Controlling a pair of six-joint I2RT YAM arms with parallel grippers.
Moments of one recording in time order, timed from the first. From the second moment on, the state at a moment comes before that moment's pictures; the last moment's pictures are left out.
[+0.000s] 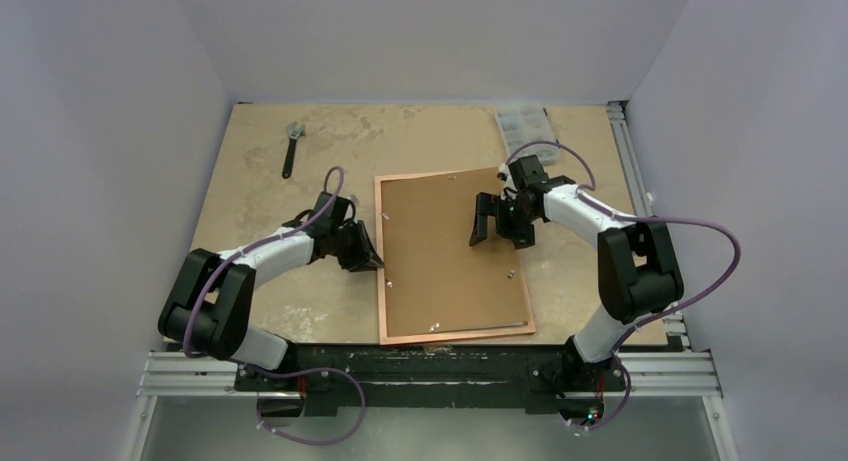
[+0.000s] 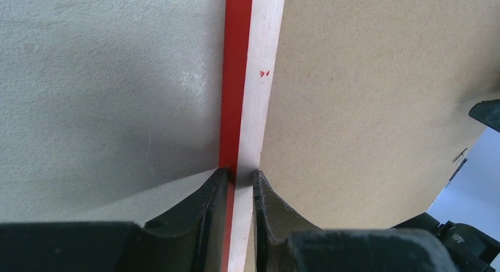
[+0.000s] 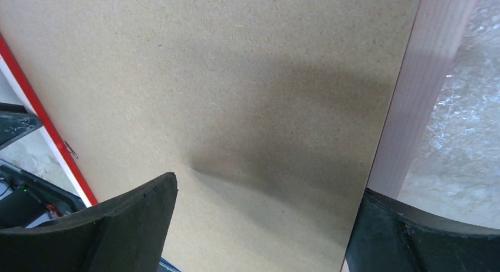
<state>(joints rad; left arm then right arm) -0.37 1.47 0.69 -0.27 0.33 -0.72 0.31 1.67 1.06 -0.61 -0.34 0.38</state>
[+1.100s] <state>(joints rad) -0.37 1.45 0.71 -0.33 0.28 -0.72 0.38 1.67 1.15 -0.71 -0.08 0.35</state>
